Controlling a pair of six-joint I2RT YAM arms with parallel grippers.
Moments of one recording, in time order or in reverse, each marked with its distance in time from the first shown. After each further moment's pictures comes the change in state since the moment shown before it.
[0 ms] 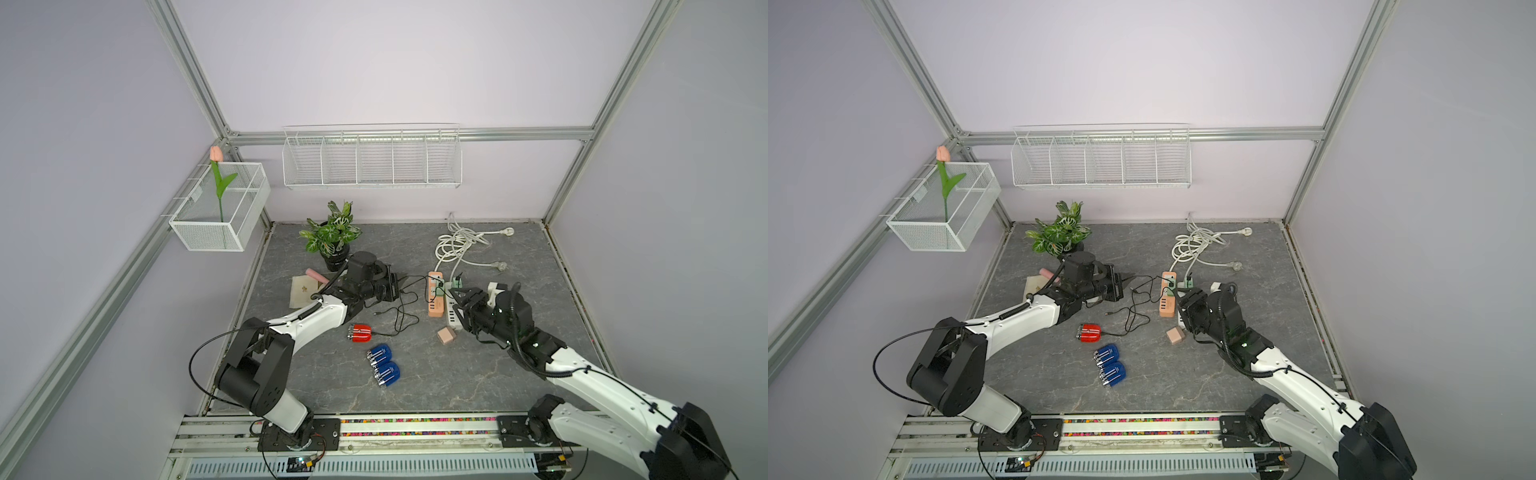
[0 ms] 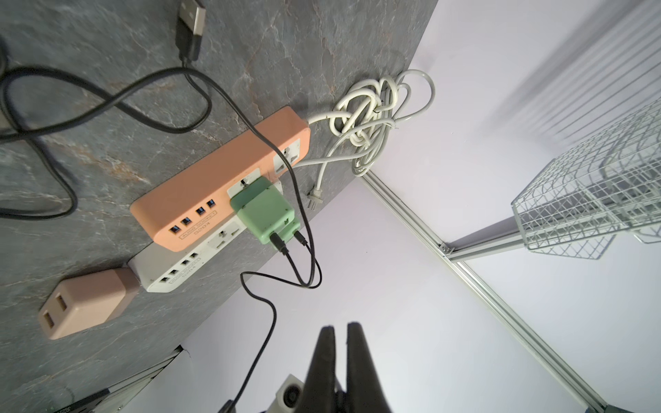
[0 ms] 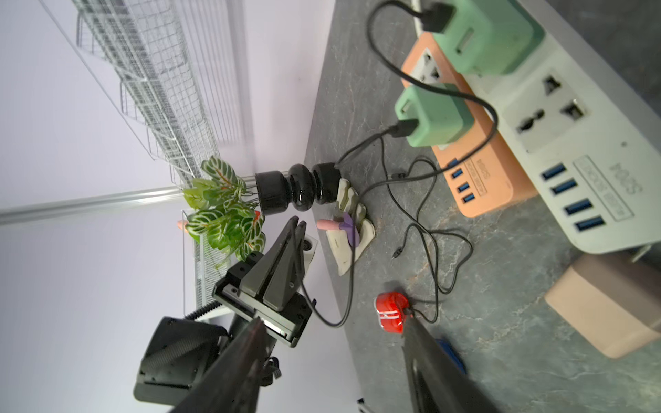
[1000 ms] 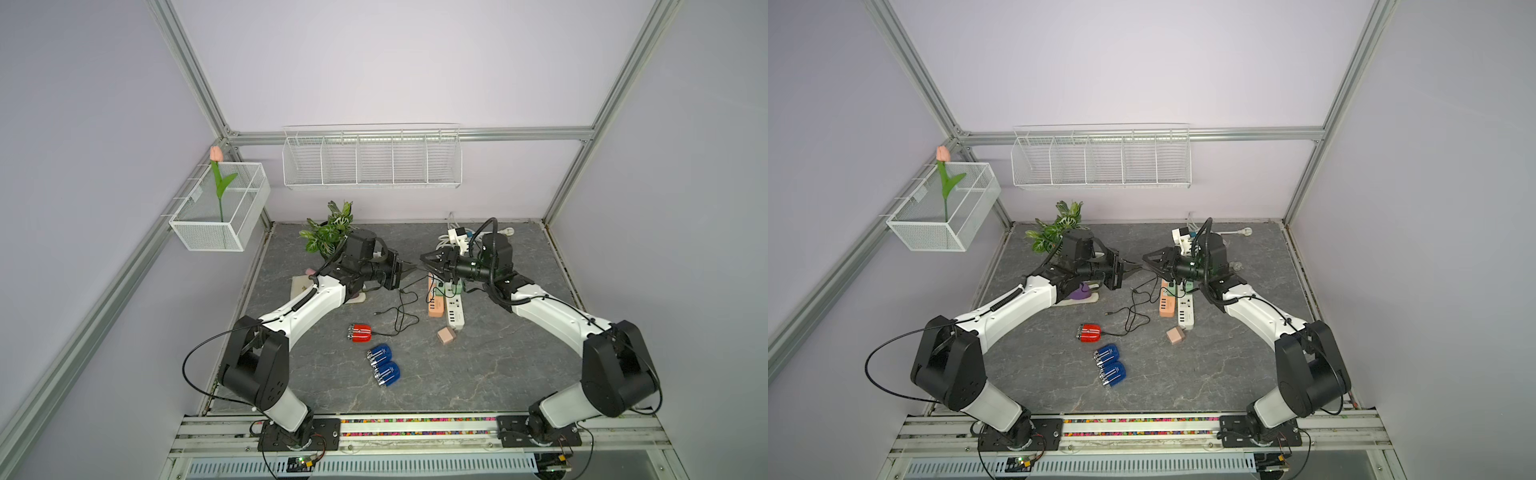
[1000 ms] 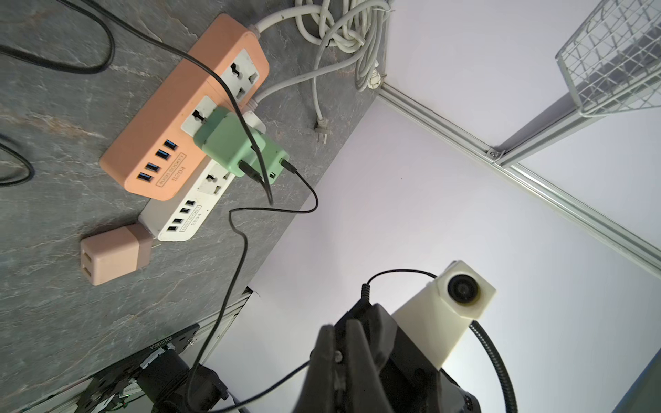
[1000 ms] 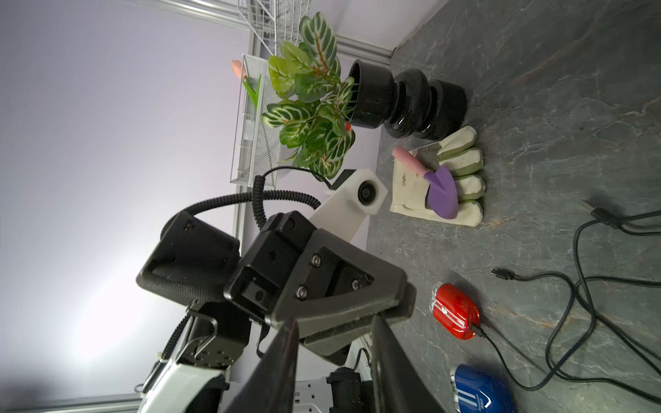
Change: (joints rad) left arm 0.019 0.044 0.243 -0.248 0.243 0.297; right arm -0.177 0.552 0.418 0.267 -0.717 -0.285
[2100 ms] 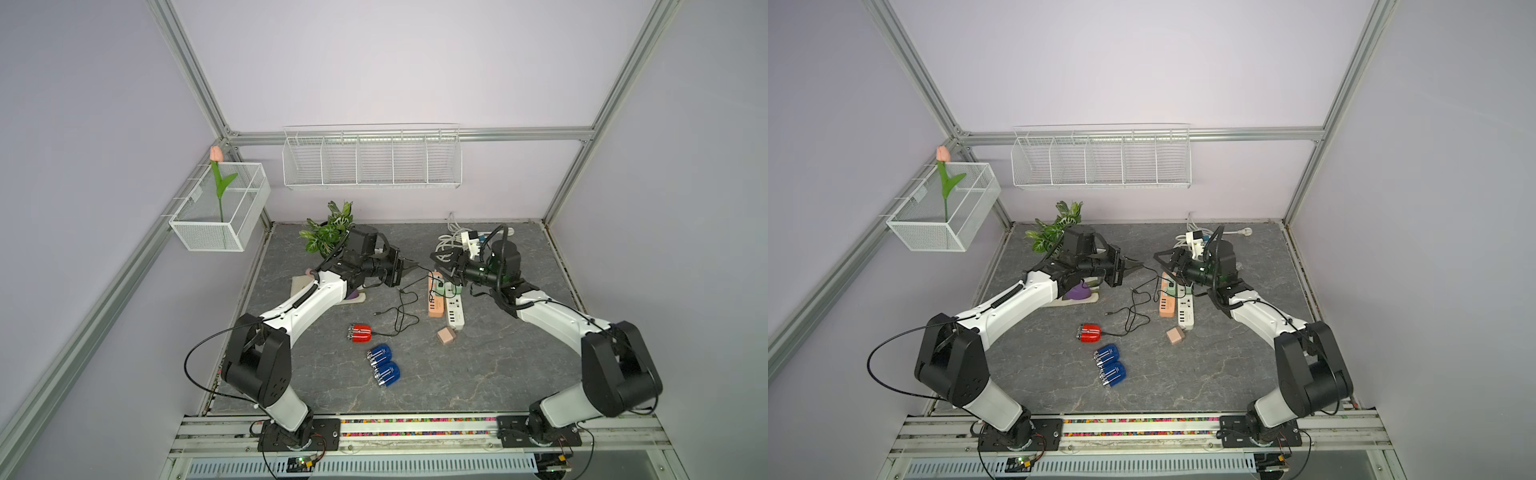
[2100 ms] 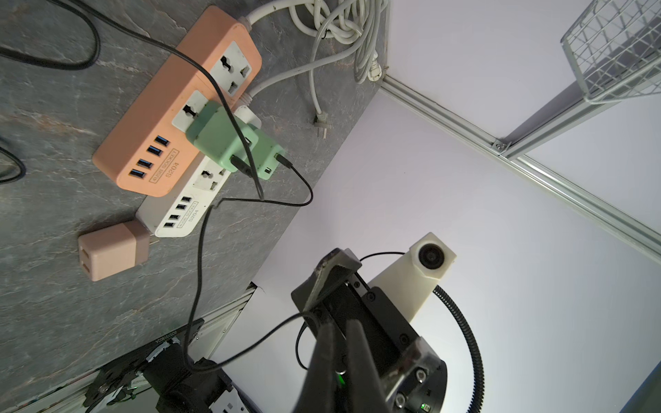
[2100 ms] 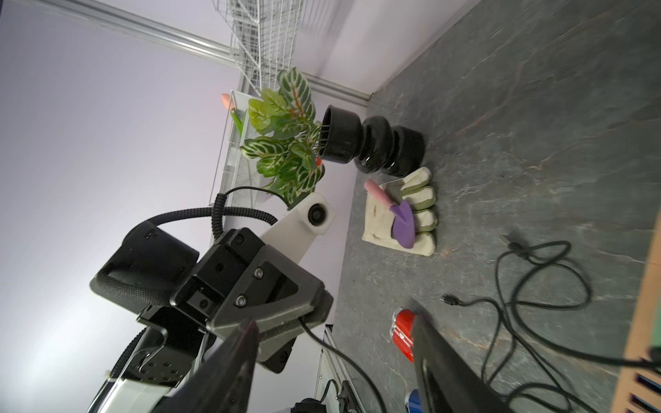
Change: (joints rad) left arm 0.000 0.018 0.064 -0.061 0.023 0.030; right arm -0.054 0.032 -0.098 0.160 0.032 -0.061
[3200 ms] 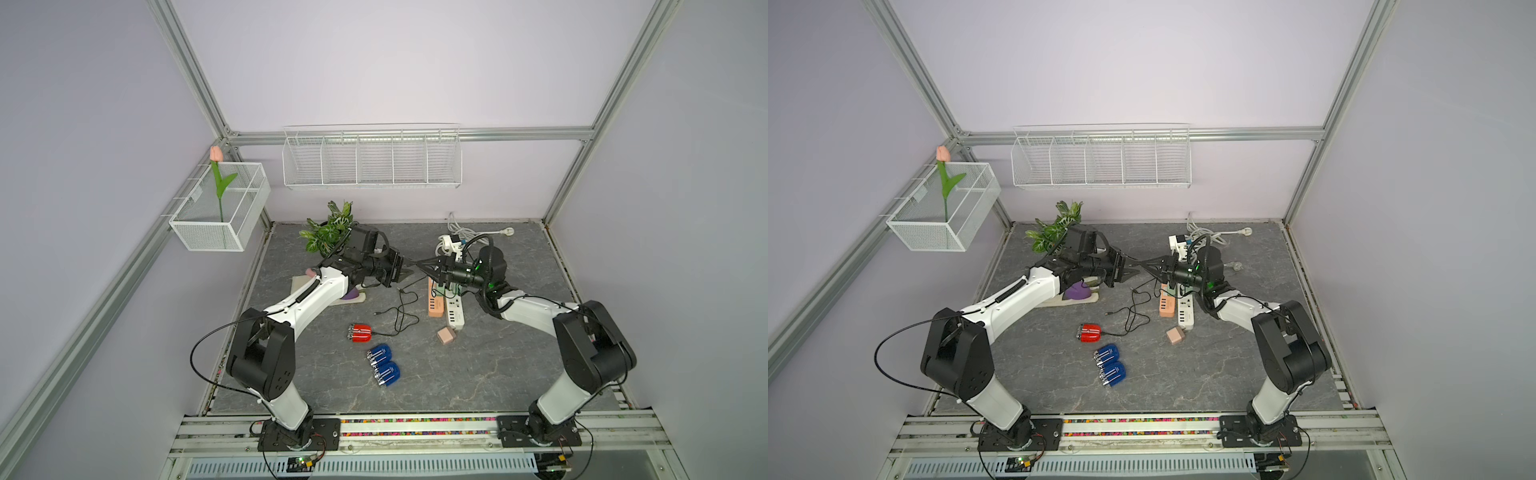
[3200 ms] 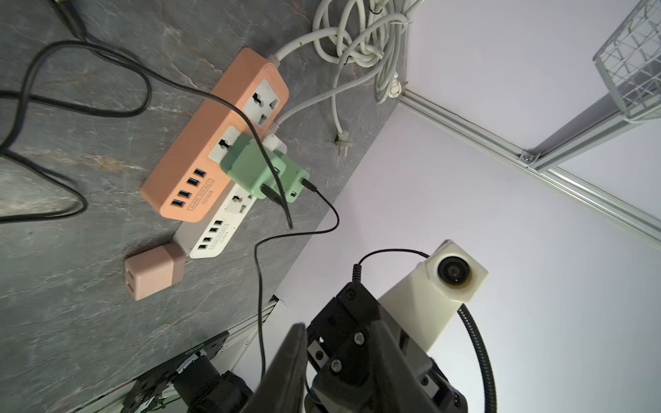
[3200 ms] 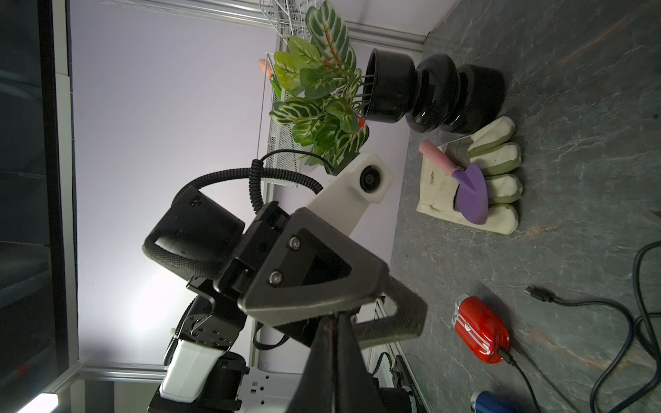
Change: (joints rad) left arm 0.021 0.041 0.039 -0.108 -0.036 0.129; right arm 0.049 0.117 -0.022 0.316 -0.087 0.276
